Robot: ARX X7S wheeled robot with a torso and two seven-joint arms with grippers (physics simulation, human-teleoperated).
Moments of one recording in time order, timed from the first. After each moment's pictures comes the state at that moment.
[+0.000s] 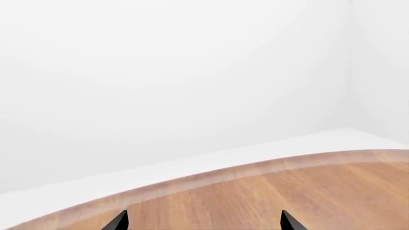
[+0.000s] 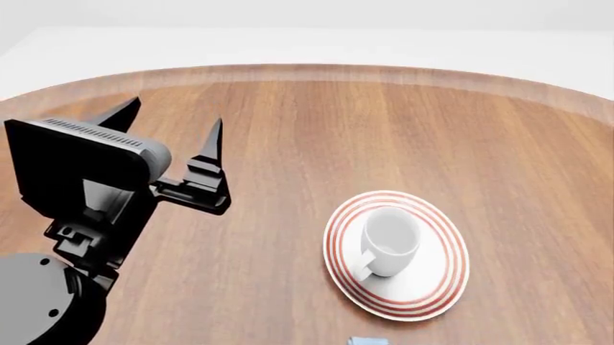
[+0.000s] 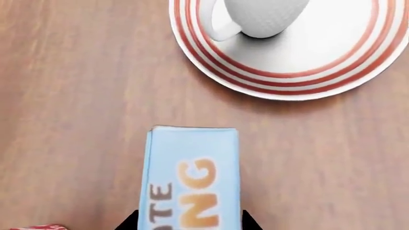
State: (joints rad) left arm -1.08 -1.08 1.11 0.64 -1.13 -0.08 -0.78; right arm 0.00 0.57 -0.56 -0.78 1.36 0.71 1.25
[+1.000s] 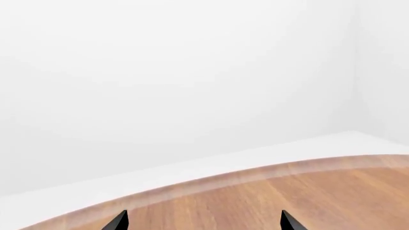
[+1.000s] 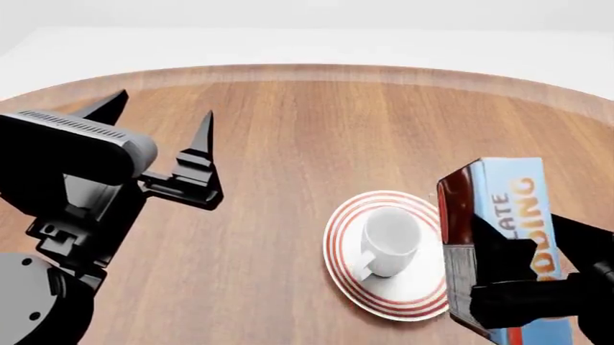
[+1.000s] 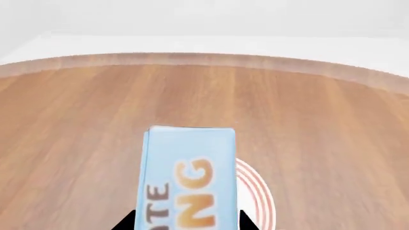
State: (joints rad) left arm -1.10 -1.11 1.08 0.67 -1.16 -0.09 -0.80; right arm 0.73 1.12 0.07 -0.94 2.49 0.78 1.50
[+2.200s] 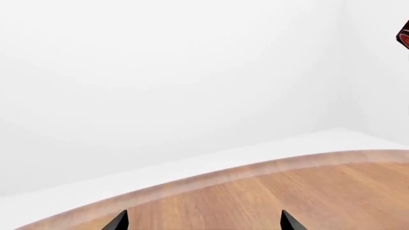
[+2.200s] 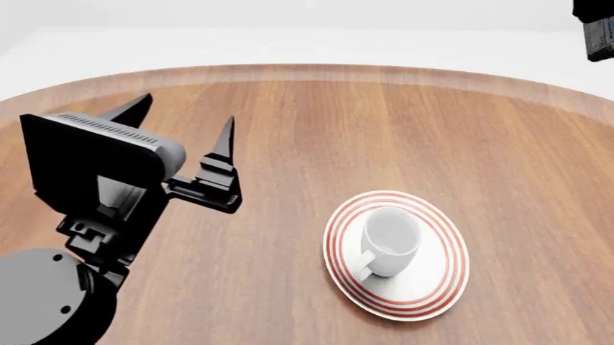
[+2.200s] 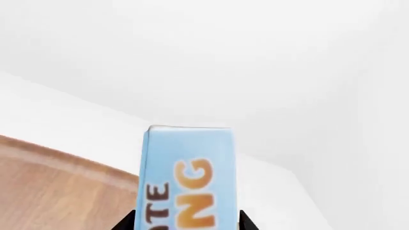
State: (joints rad) left arm -1.10 -1.04 1.09 0.64 -1.13 -0.12 -0.79; right arm 1.71 0.87 -0.75 0.16 0.77 0.99 0.09
